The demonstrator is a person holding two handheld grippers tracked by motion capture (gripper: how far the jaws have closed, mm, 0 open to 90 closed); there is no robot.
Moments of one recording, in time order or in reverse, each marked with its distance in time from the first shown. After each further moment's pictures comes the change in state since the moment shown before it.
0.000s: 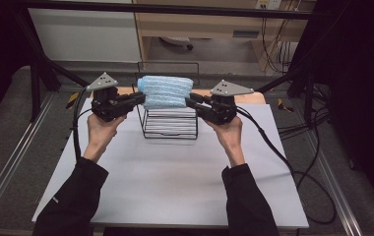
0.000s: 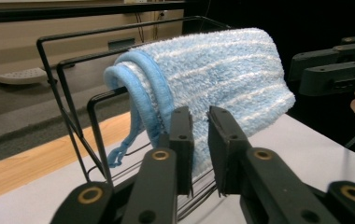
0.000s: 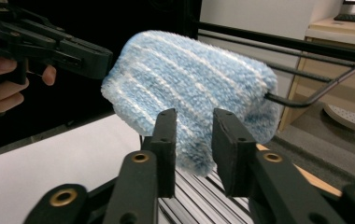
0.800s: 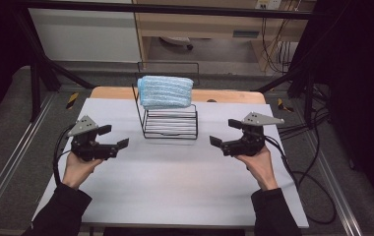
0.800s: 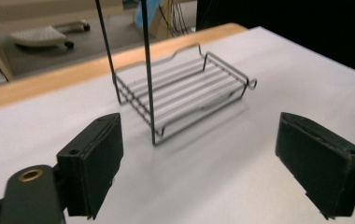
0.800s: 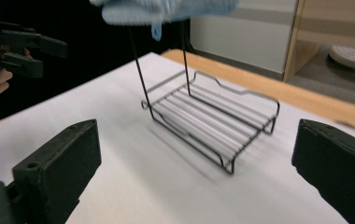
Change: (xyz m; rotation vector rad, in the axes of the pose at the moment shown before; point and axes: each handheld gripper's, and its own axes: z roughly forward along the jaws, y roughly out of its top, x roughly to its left) left arm 0.011 -0.119 -0.047 0.122 0.055 -0.009; right arm -0.014 -0.083 -0.076 0.115 -0.010 0.149
